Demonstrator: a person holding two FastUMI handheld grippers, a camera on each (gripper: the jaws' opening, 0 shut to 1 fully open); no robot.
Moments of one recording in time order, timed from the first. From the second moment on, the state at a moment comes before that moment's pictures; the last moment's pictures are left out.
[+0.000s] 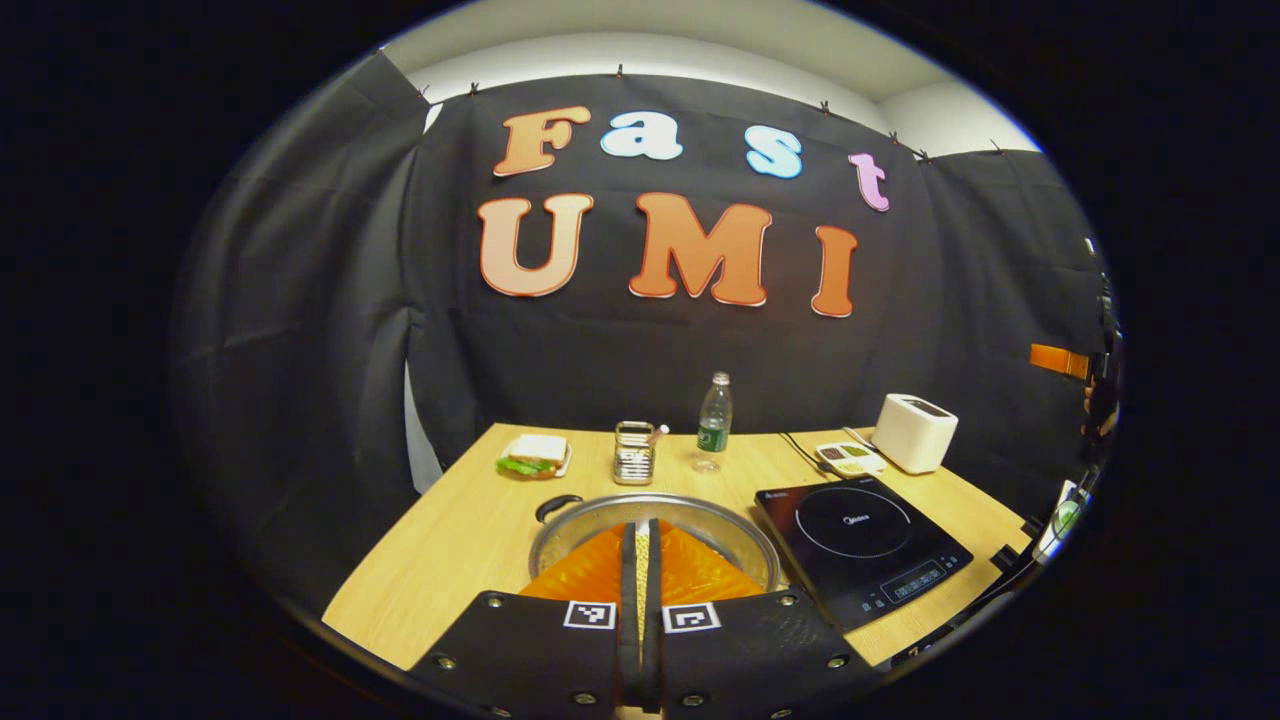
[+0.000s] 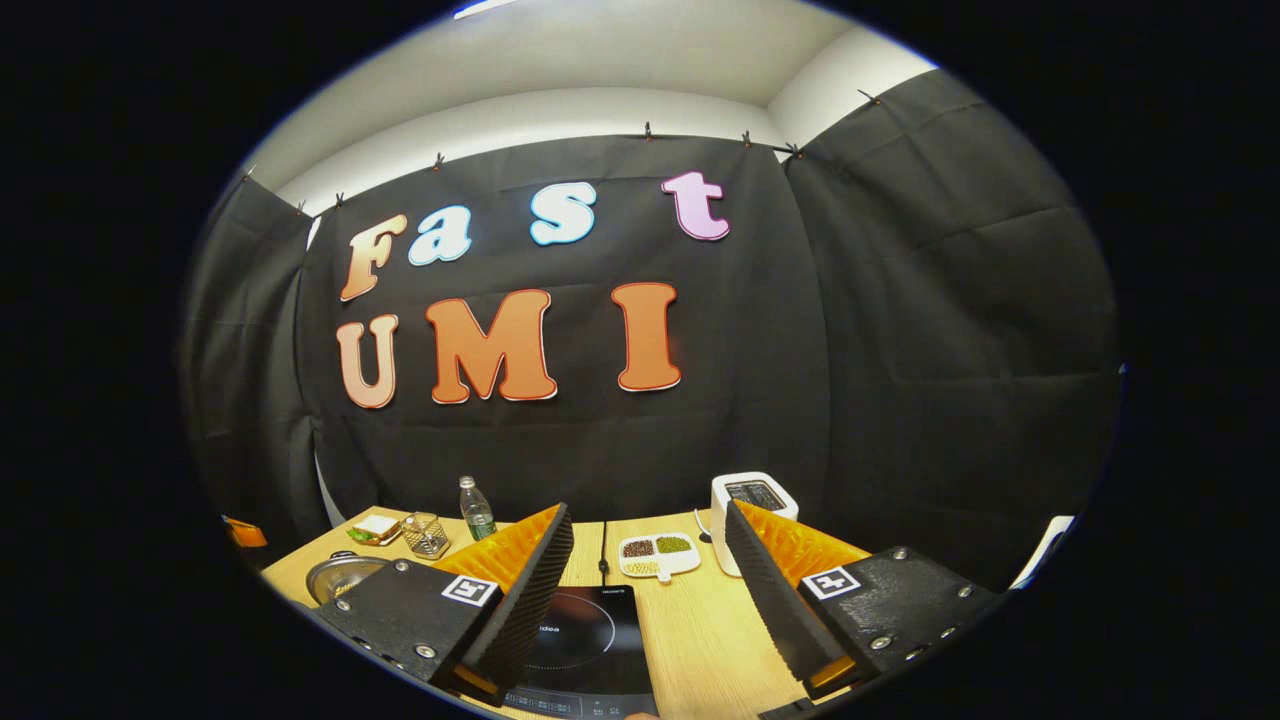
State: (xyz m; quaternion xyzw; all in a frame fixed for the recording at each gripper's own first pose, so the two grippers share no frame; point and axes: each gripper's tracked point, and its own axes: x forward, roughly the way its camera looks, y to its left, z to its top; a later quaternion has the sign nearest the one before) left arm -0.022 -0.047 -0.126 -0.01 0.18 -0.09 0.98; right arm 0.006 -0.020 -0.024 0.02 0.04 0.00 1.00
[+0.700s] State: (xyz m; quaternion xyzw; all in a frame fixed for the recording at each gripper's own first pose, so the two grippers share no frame) left arm -0.061 -0.101 -0.212 0.00 0.29 -0.17 0.94; right arm 0.009 -0.030 -0.042 0.02 0.06 -0.01 1.00
